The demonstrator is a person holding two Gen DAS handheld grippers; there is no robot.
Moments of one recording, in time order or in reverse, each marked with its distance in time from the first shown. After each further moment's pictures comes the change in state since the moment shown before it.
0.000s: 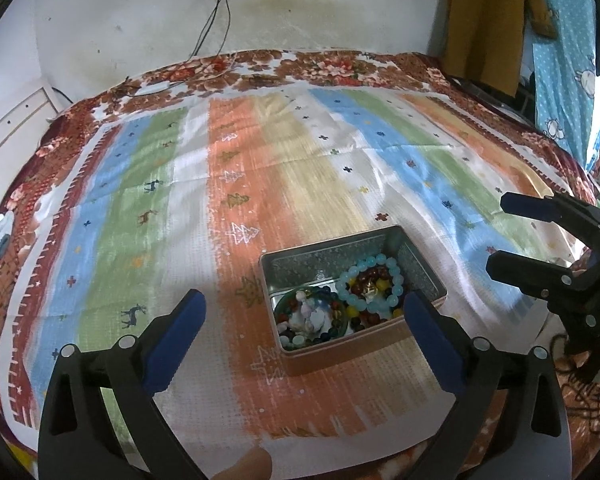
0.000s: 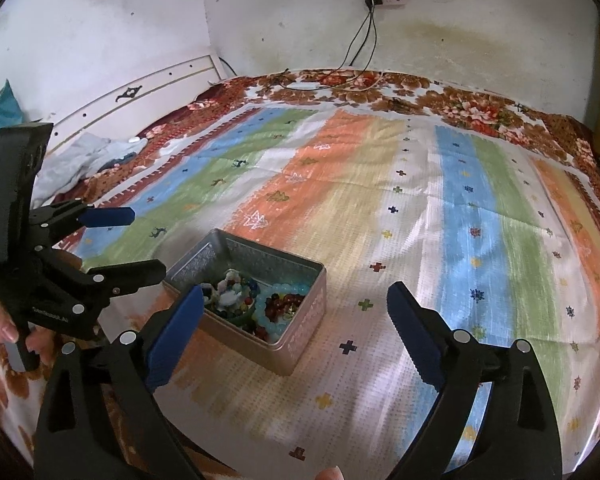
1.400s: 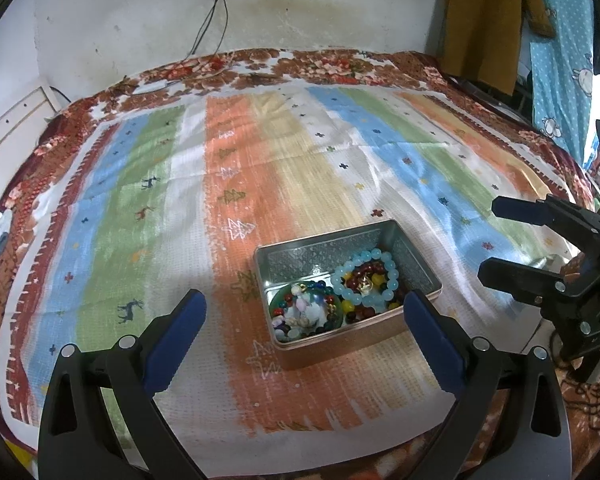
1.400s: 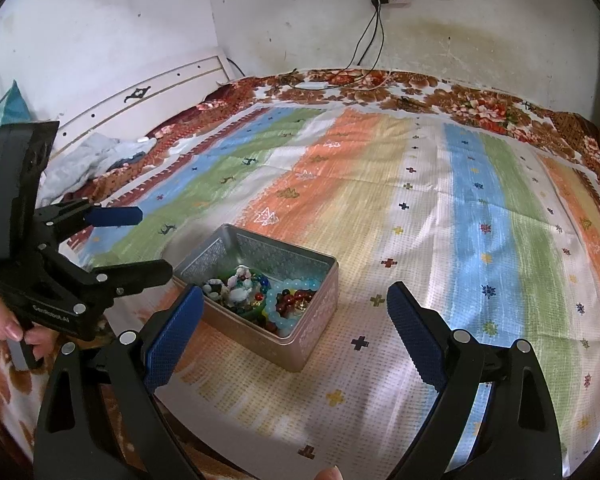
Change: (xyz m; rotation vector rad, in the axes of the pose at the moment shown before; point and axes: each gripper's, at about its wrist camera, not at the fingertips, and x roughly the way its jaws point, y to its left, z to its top) left arm 0.000 -0.008 -0.004 -0.006 0.005 -0.008; right arm 0.001 0.003 -0.006 0.002 -0.006 0.038
